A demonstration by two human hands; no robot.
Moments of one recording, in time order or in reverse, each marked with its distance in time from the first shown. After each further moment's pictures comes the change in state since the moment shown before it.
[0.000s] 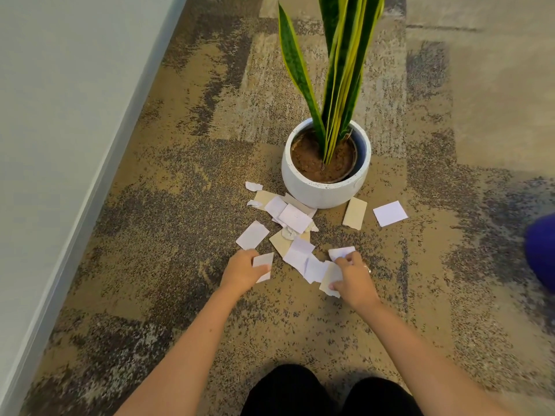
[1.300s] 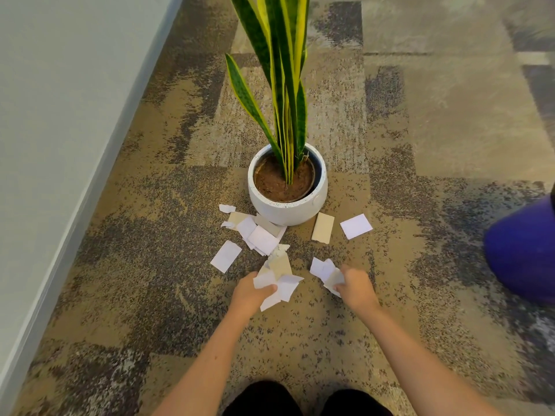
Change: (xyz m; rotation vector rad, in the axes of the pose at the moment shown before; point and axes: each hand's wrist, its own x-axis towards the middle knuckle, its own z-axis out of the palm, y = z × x) left_hand -0.021 0.056 0.053 -0.441 -0.026 -0.125; right_hand -0.007 0.044 -0.056 0.087 0.063 0.081
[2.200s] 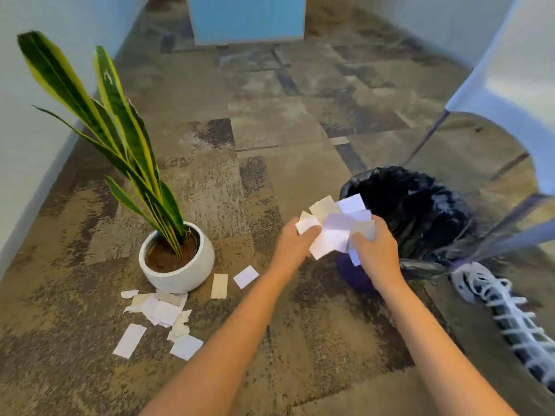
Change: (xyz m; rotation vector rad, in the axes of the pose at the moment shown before) left_hand -0.193 0.280 0.201 -0.120 -0.340 0.655; right_hand -0.182 0.103 -0.279 0.849 0.790 0.037
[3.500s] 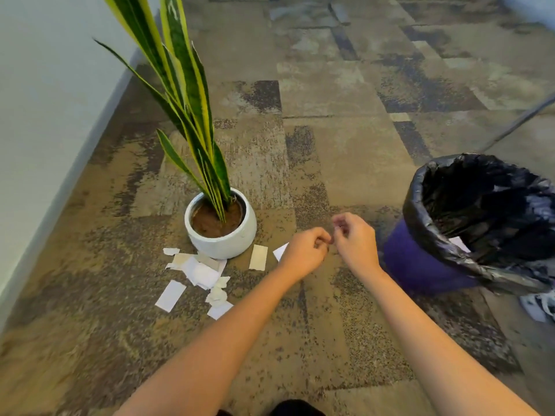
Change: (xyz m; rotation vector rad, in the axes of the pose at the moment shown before) left_hand 0.015 -0.083 -0.076 0.428 -0.059 0.040; right_hand 0.011 0.031 0.143 -0.395 -0.179 -0.365
